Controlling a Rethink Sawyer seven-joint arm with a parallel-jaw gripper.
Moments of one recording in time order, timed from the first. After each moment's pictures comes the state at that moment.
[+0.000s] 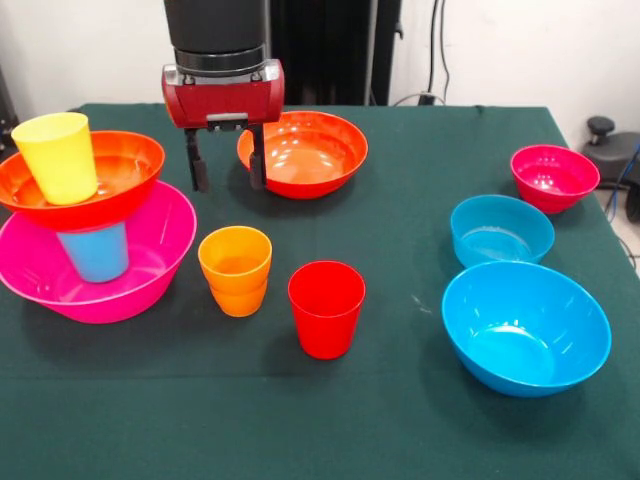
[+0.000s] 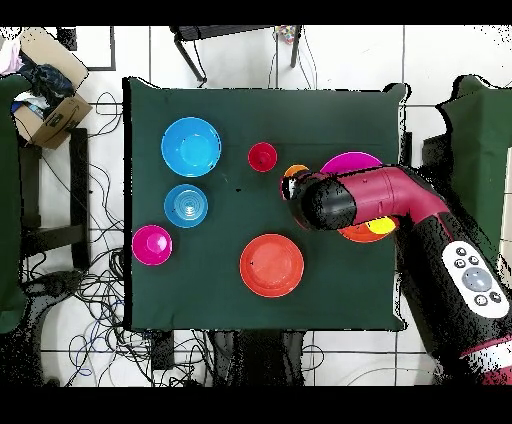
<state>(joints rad) -0.87 -0.69 0.75 1.70 -0.76 0.69 1.85</state>
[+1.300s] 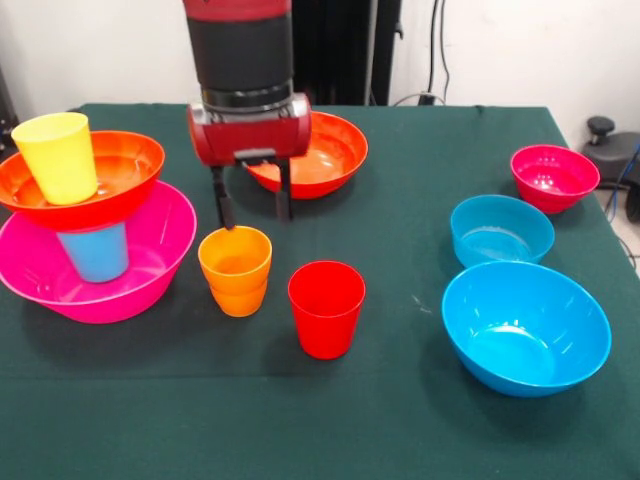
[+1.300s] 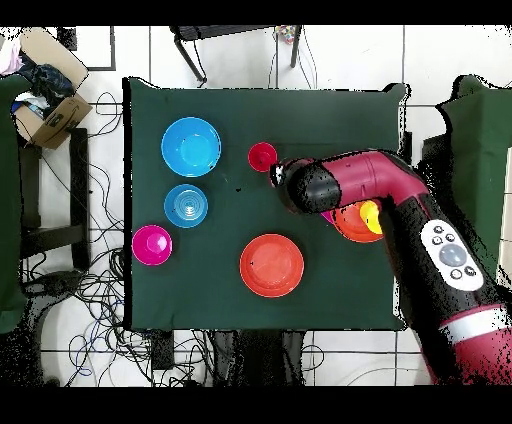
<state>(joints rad) -0.81 -0.60 0.76 1.60 -0.79 0.69 1.85</state>
